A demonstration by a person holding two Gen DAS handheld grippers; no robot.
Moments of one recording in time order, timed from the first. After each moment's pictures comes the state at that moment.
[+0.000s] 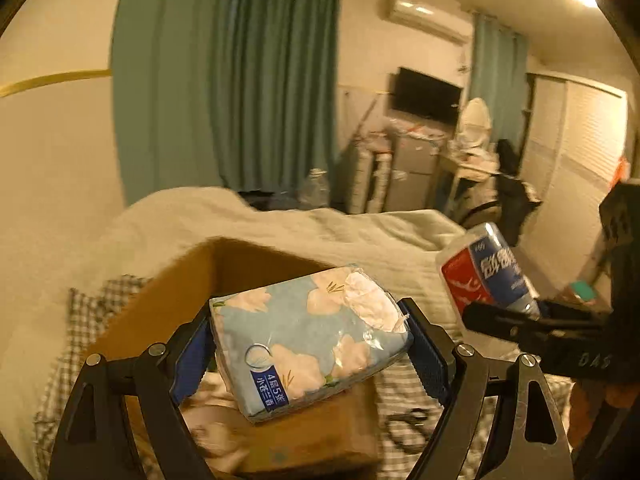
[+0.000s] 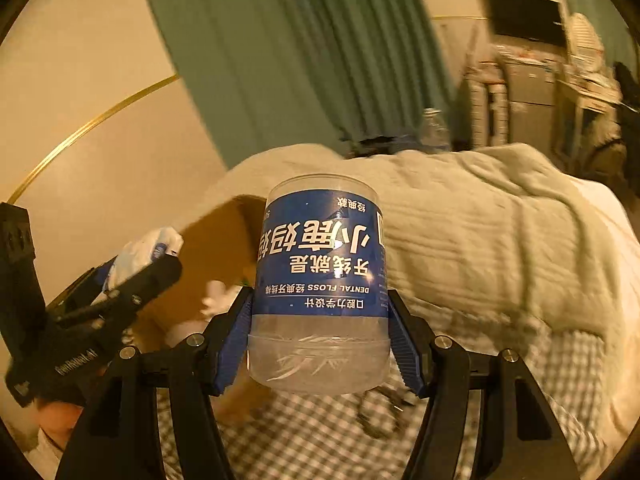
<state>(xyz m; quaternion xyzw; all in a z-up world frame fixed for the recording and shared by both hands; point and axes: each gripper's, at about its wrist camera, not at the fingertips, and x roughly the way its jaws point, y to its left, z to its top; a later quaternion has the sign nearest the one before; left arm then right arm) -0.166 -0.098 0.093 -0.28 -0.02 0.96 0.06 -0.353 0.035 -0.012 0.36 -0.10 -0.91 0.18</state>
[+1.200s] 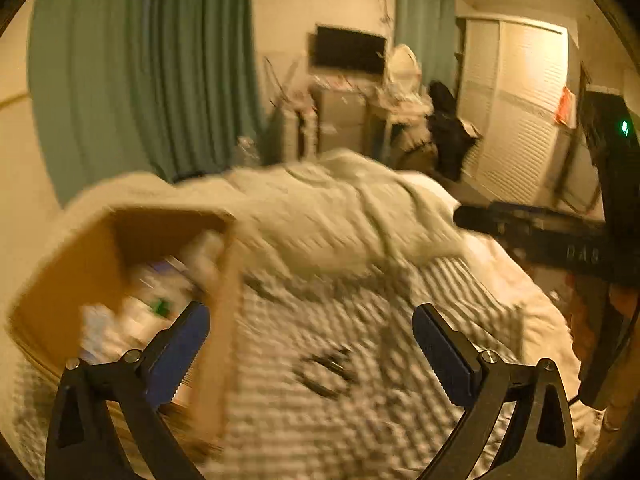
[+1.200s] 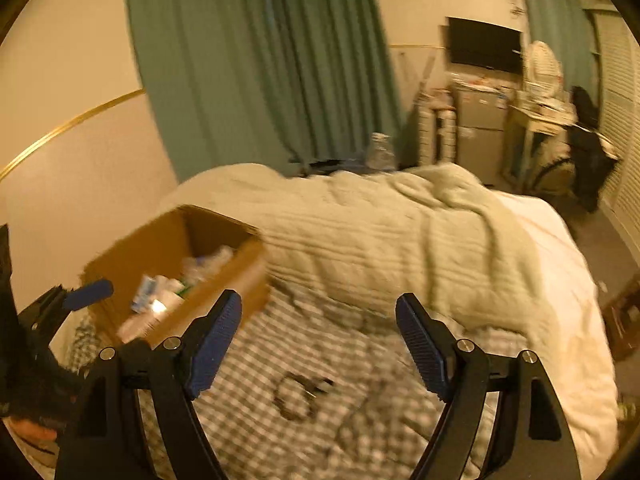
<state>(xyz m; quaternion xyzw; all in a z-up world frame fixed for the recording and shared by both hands) -0.082 0.035 0.056 -0.34 0.05 0.92 0.19 -0.286 0.137 -0.020 0.32 -0.07 -0.94 0.06</state>
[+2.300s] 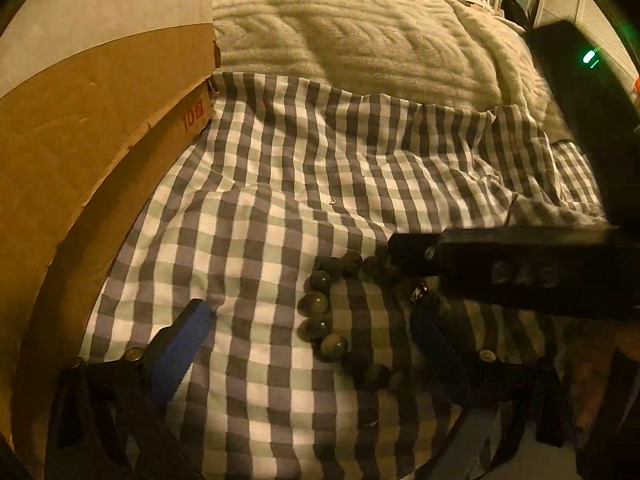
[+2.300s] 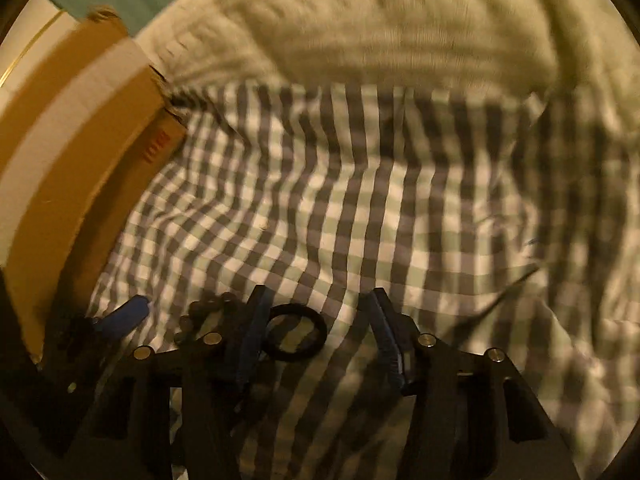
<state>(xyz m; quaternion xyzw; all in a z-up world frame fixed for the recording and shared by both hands) -0.179 0.050 -0.161 -0.51 0.06 0.86 0.07 -0.416 0.122 -0.286 0.57 -0.14 -0.80 0.13</state>
